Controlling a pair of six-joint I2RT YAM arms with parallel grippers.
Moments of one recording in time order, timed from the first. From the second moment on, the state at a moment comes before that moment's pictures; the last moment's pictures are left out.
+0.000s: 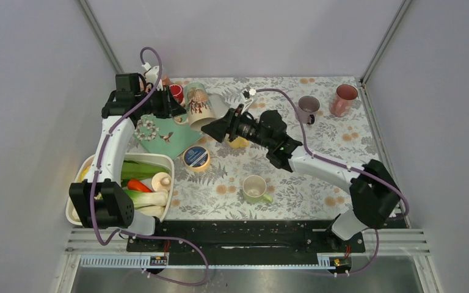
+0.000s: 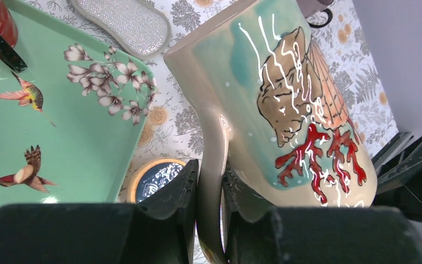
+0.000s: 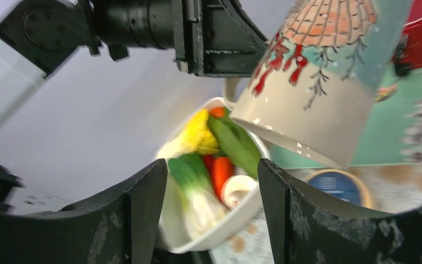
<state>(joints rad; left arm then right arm) 0.04 1.45 1.41 -0.65 0.71 -0.06 0.81 1.58 1.09 0.64 -0.32 0.77</state>
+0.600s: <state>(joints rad) 0.01 1.44 1.34 -0.59 0.78 -0.26 0.93 1.37 1.00 0.35 0.18 -0.47</state>
